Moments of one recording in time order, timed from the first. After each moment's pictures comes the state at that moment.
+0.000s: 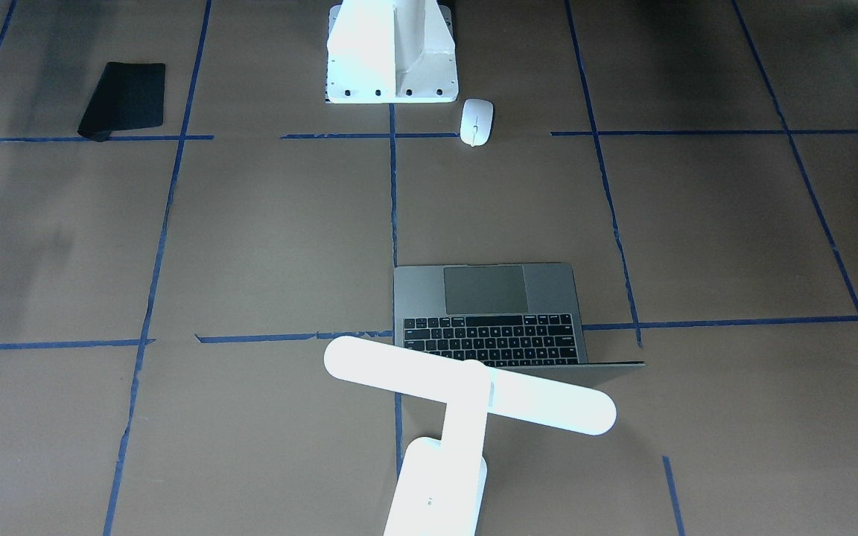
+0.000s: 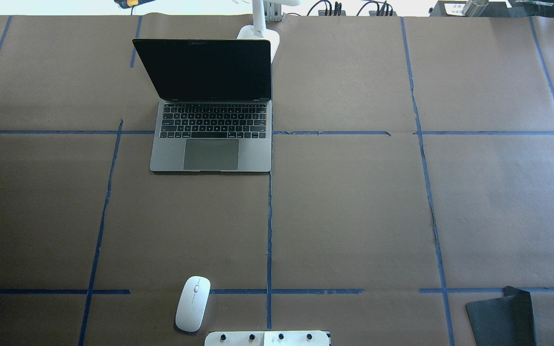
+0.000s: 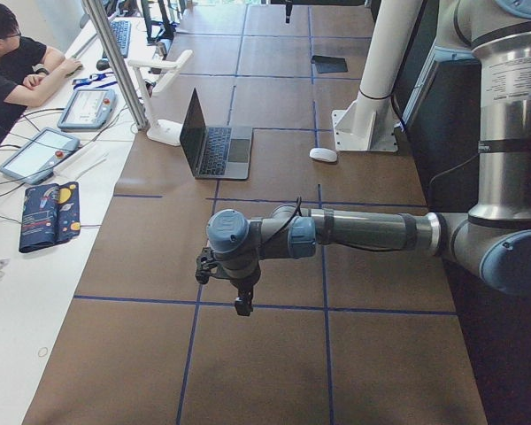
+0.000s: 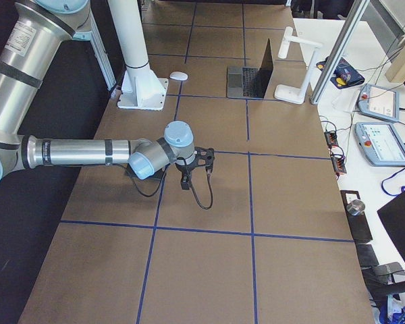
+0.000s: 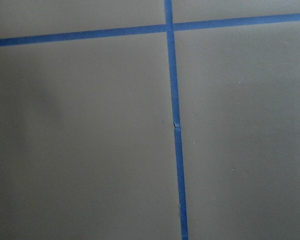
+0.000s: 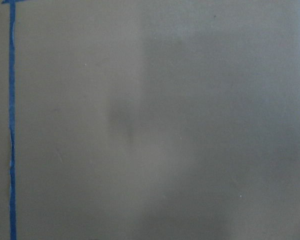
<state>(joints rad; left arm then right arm) -1.54 -1.46 -1.69 -1.46 -2.37 0.12 1.10 -2.08 2.00 -0.89 2.32 0.80</state>
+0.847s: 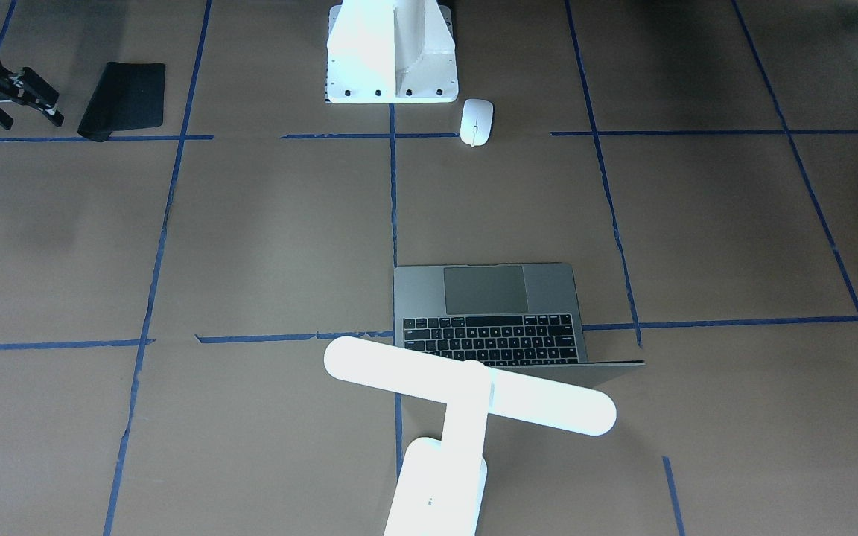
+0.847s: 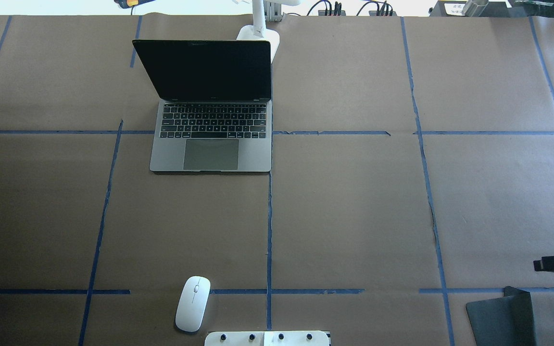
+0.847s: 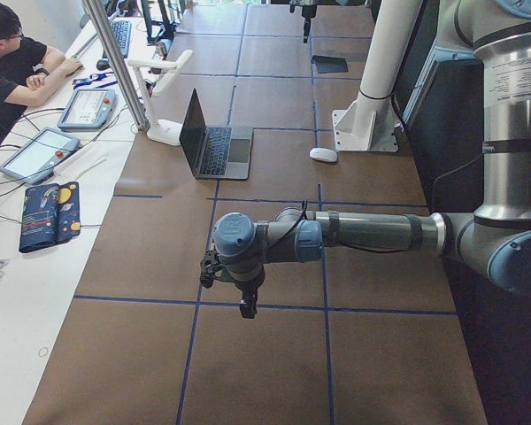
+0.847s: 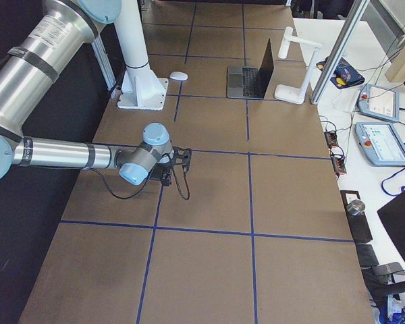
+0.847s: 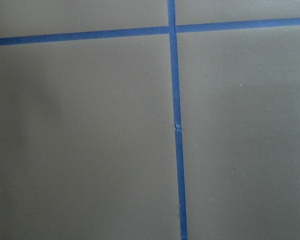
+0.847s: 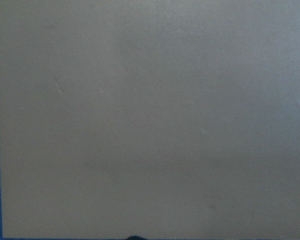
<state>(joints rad) -1.54 -1.44 -1.71 -1.48 -2.37 0.11 0.53 -2.20 1.99 -0.53 1.92 1.29</state>
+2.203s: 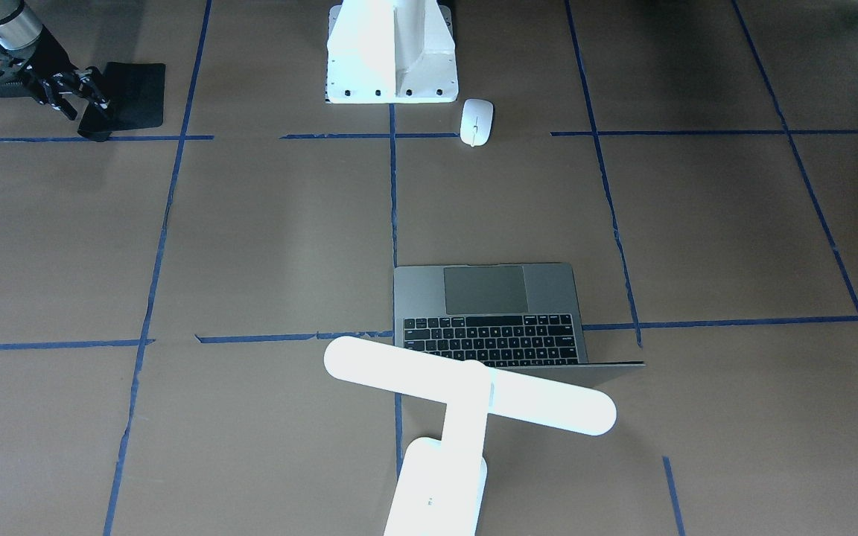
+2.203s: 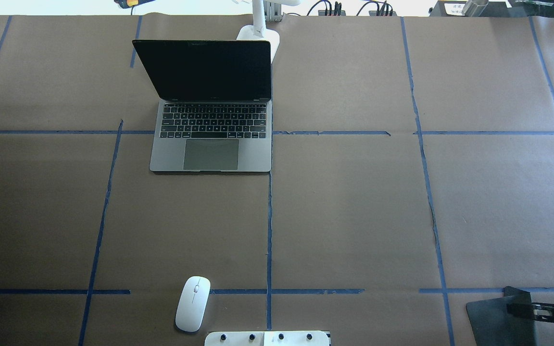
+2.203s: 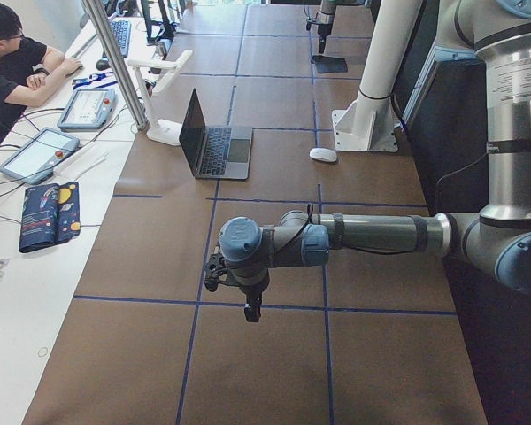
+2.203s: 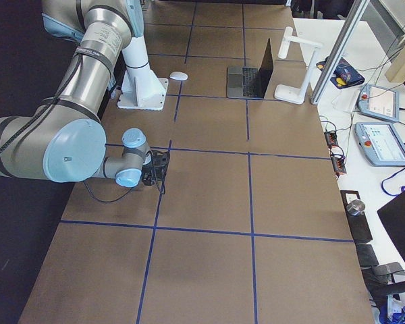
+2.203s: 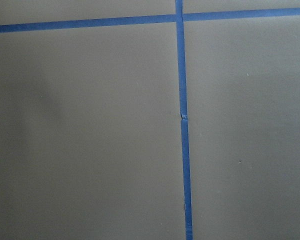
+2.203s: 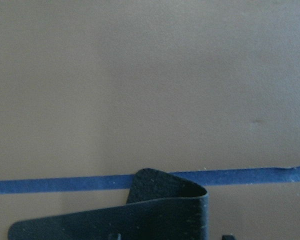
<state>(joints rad) -1.55 -1.42 -1.71 -1.50 -2.37 0.11 0.06 -2.23 1.92 -0.37 1.54 1.62</state>
